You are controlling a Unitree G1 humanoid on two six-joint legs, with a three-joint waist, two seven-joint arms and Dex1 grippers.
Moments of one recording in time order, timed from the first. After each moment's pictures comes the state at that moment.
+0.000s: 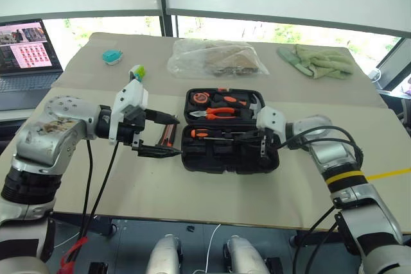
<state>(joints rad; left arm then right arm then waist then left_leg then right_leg) -0.63 0.88 -0.06 -0.16 -0.55 0.67 -1.33 -0.74 -0.57 0.25 0.46 0.00 0.00 1.18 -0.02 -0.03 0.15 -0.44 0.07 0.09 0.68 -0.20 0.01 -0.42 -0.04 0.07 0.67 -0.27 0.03</state>
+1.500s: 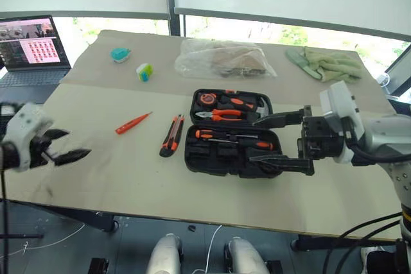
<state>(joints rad) -0.40 1.11 0.16 0.17 -0.25 0.63 -1.11 -0.42 -0.89 -0.21 -0.59 0.81 0.85 1.04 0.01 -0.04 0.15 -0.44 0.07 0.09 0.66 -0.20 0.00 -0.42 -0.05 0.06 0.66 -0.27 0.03</state>
